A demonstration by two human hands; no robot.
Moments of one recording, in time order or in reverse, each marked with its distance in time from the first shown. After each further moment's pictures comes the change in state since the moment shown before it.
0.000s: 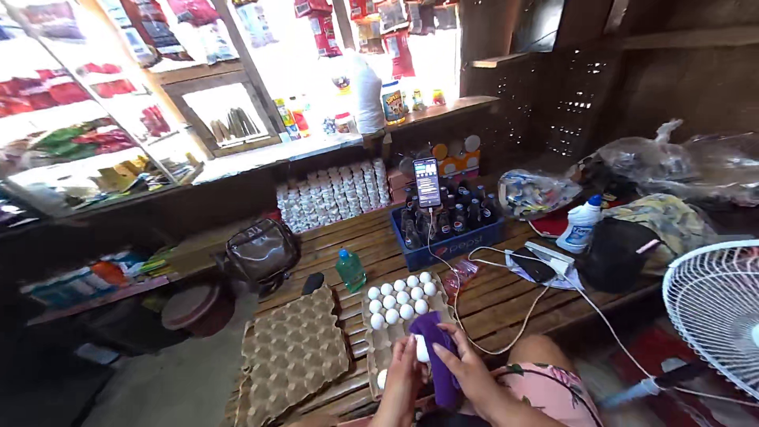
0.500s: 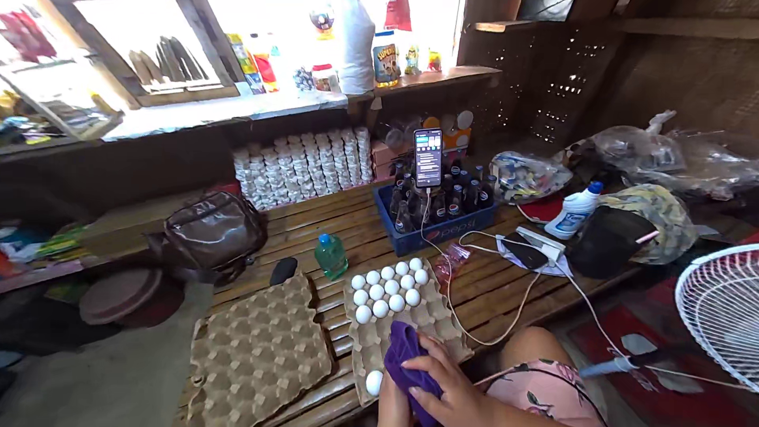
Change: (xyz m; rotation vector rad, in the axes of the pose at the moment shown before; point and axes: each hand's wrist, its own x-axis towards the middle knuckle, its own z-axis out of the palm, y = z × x) left_hand 0.003 -0.017 -0.016 -0.192 0.132 0.006; right_hand 0.023 0.063 0.010 -0.684 -0.185 -0.604
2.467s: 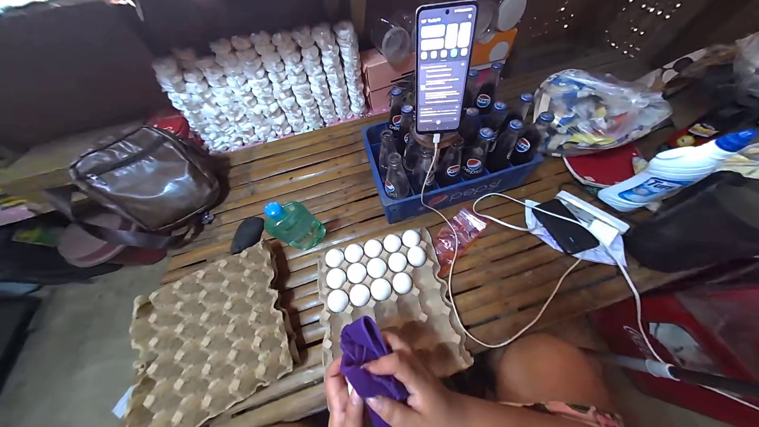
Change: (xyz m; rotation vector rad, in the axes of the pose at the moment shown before) left_hand 0.047 -0.036 -0.035 0.173 -0.067 0.383; right_hand 0.034 0.067 0.013 0.468 -0.031 0.091
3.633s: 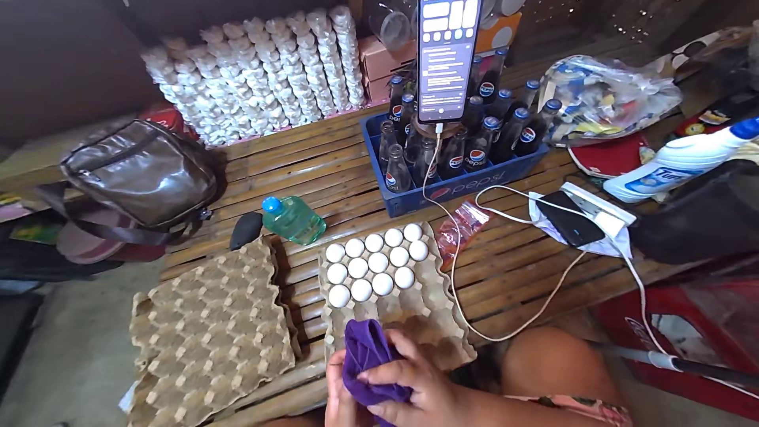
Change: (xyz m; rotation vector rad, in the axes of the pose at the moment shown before) left_hand 0.002 0.004 0.001 -0.159 0.147 -0.162; right_hand -0.001 0.001 -0.002 0.010 -0.032 0.019
